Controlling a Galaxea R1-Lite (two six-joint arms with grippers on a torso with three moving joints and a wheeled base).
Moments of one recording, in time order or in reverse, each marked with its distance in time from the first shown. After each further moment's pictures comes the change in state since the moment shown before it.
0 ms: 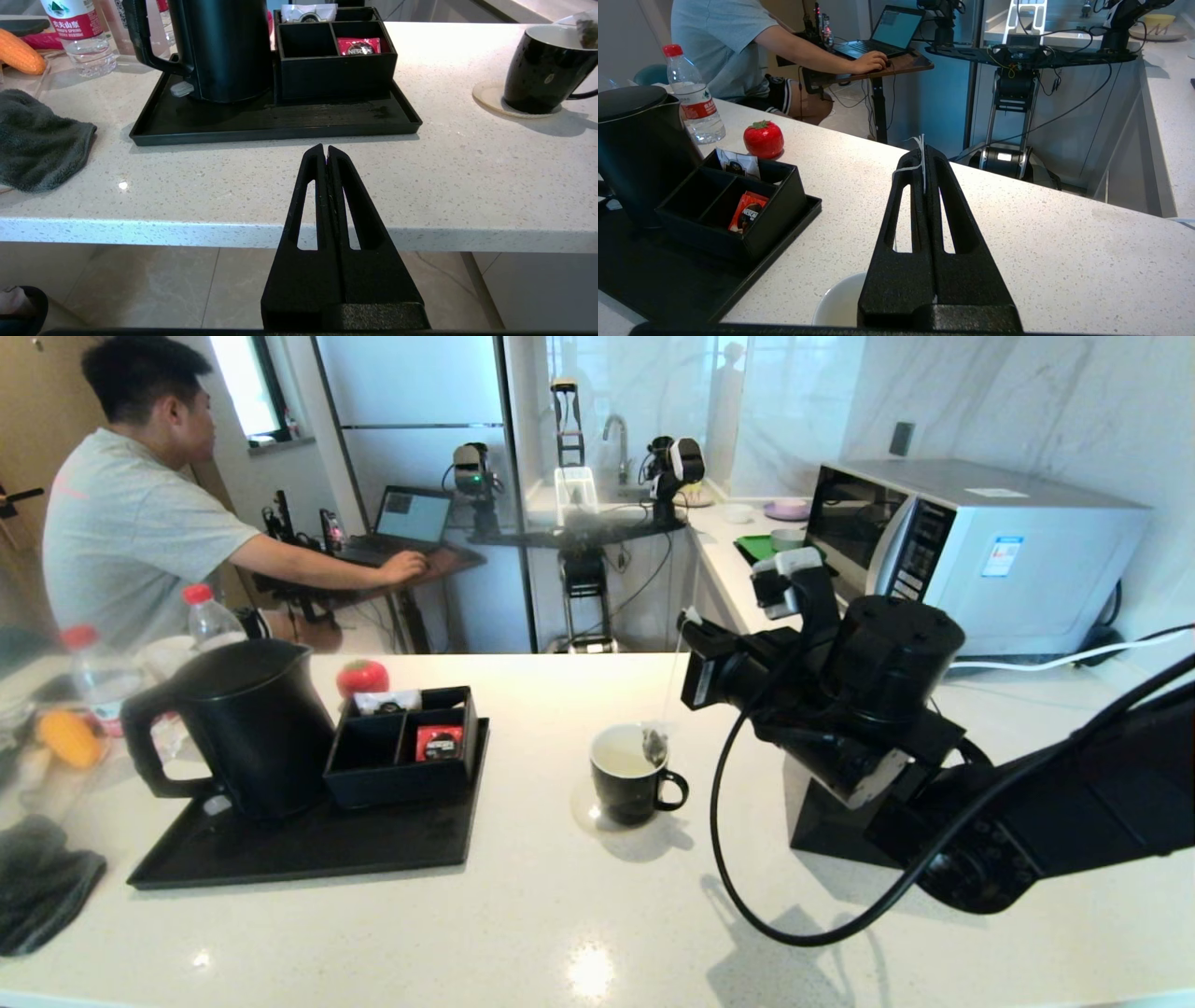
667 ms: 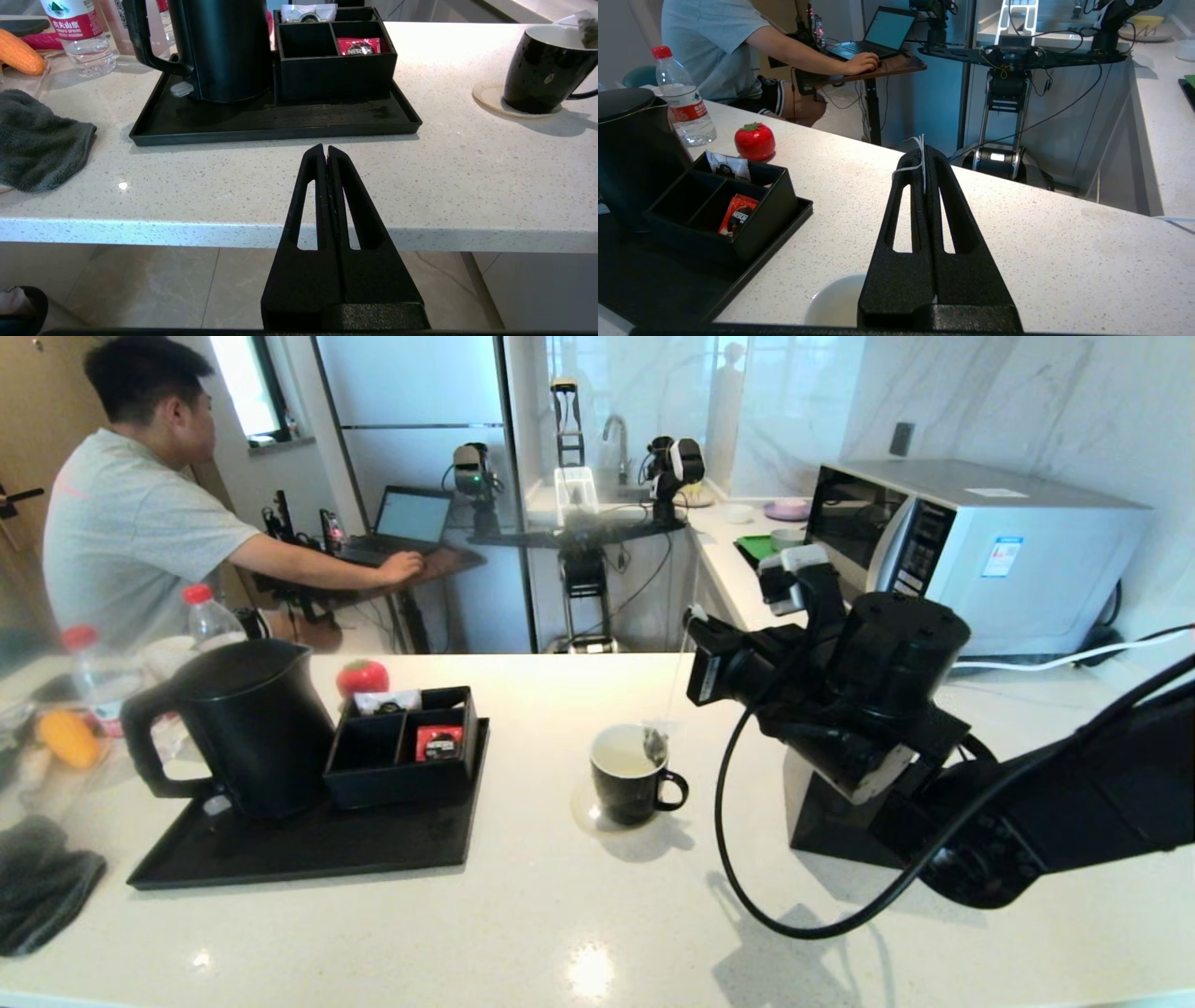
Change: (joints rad) left arm 0.000 0.000 0.000 0.000 0.000 0.000; right arm -0.018 -0.003 -0.002 0.004 -0.001 -0.002
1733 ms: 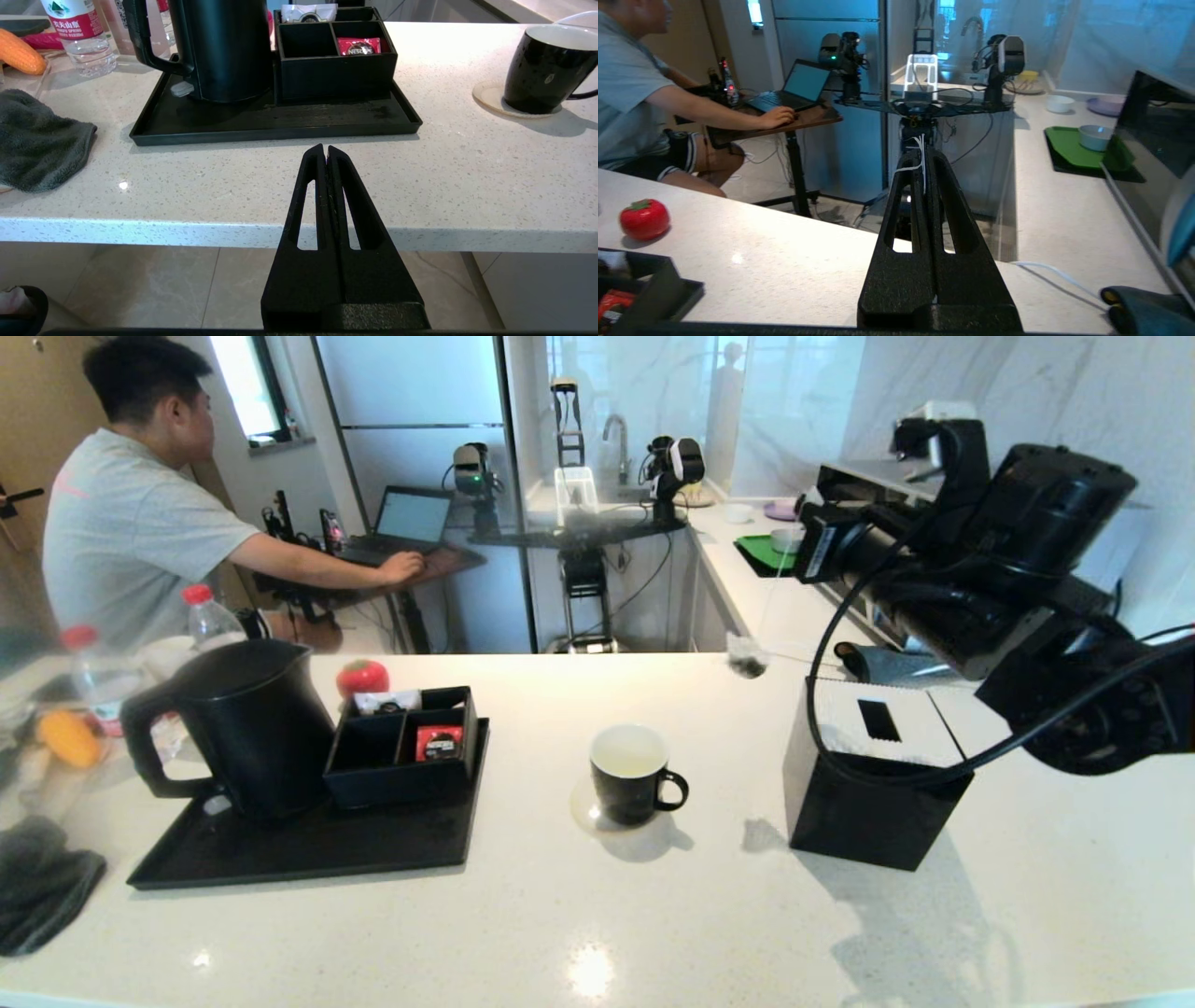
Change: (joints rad) left arm 0.000 0.000 0.000 0.000 0.000 0.000; right arm -0.217 -0.132 -0.198 0.229 0.027 -0.047
